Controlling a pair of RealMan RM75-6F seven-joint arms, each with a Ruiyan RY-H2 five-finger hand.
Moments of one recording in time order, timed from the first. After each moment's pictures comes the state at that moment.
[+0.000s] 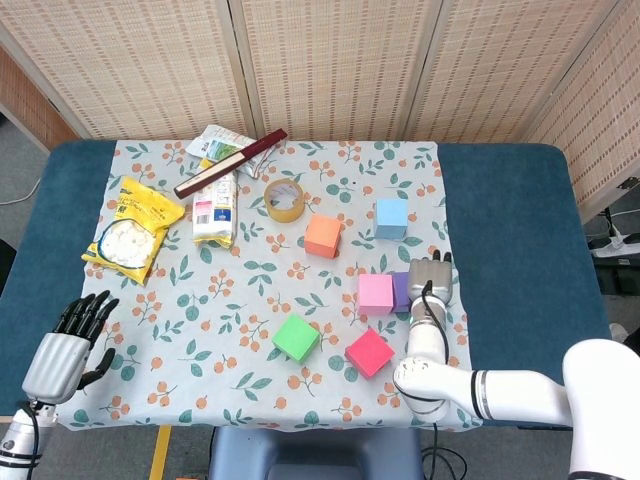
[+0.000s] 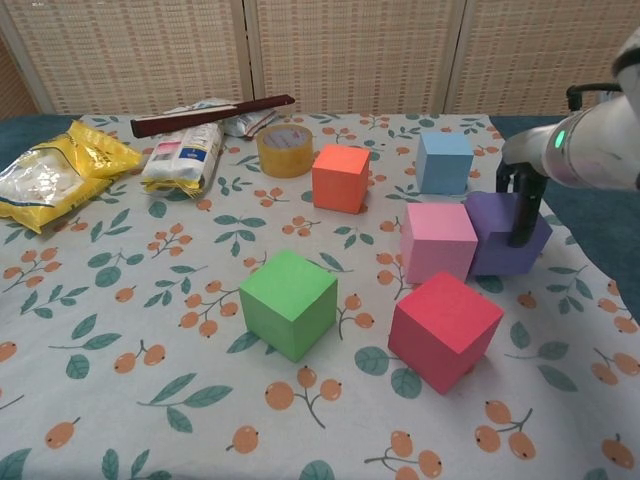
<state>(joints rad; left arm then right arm) -0.18 -1.25 0.01 -1.41 1.65 1.50 0.02 1.05 -1.55 0.38 -1.70 0.14 1.43 -1.19</state>
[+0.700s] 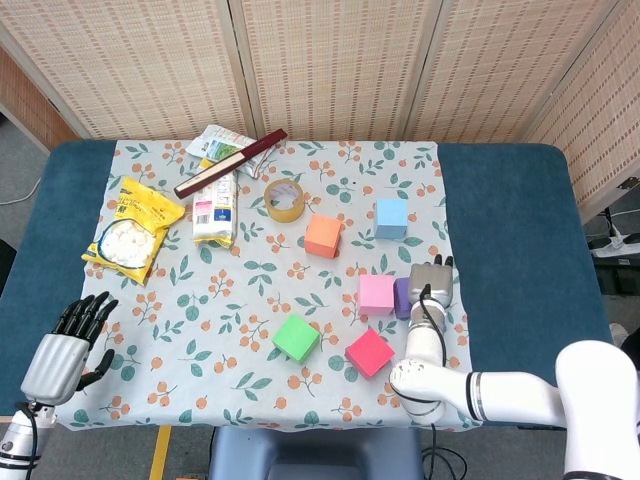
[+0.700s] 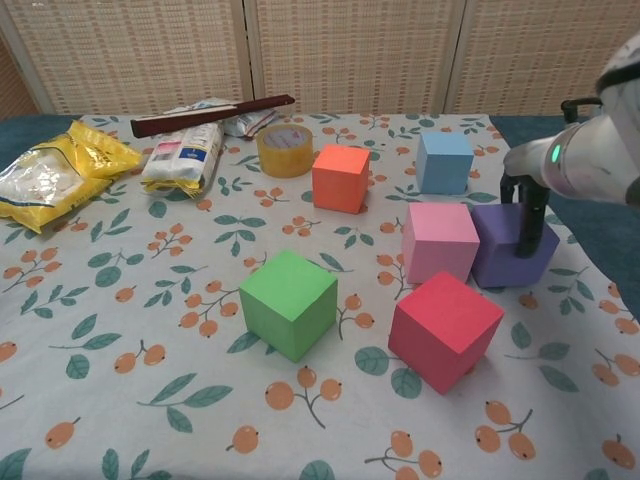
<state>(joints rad) -0.18 -1.25 0.02 -1.41 1.65 1.50 0.01 1.05 -1.59 0.38 -1.68 0.15 1.45 -1.26</state>
